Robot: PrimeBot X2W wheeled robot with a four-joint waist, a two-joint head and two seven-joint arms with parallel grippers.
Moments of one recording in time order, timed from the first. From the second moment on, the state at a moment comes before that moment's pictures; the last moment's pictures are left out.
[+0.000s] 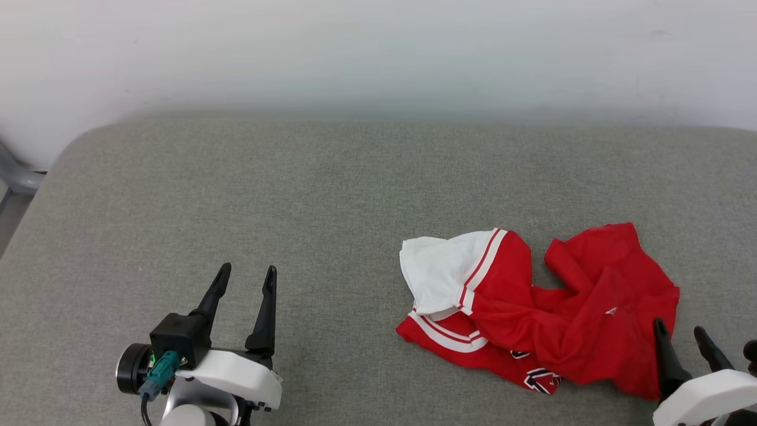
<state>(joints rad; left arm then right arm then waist) -0.11 0.11 -0.09 0.21 -0.20 -0.11 -0.26 0.03 -0.06 -0.28 0.14 0.28 0.13 0.15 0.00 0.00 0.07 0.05</state>
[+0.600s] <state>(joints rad) -0.07 0.11 -0.09 0.22 -0.21 -0.09 -0.26 0.01 -0.11 0.02 -0.02 0.21 0.13 0.29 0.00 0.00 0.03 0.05</state>
